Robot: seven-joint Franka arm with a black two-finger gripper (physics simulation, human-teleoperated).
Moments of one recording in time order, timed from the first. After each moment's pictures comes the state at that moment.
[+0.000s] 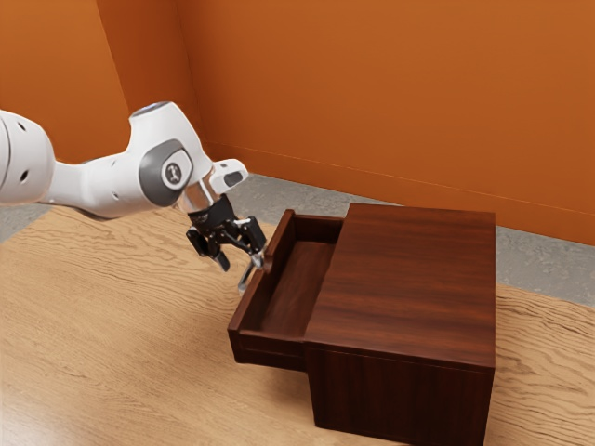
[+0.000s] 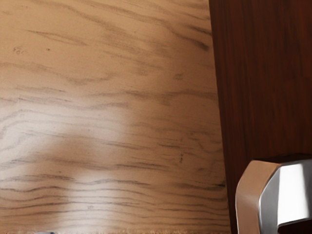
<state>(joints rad) 0.03 0.14 -0.06 -2.05 -0.36 2.27 0.04</state>
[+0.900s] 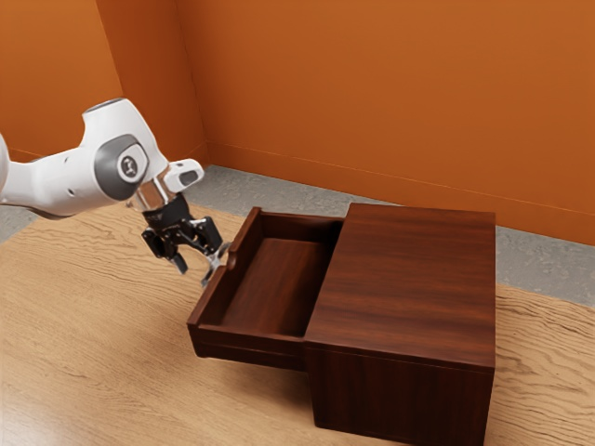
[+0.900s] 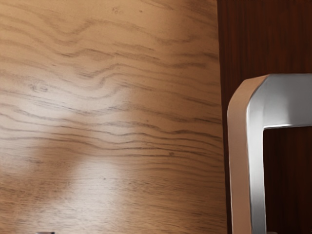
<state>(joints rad) 0.04 0.03 0.05 -2.15 -0.35 2.19 0.10</state>
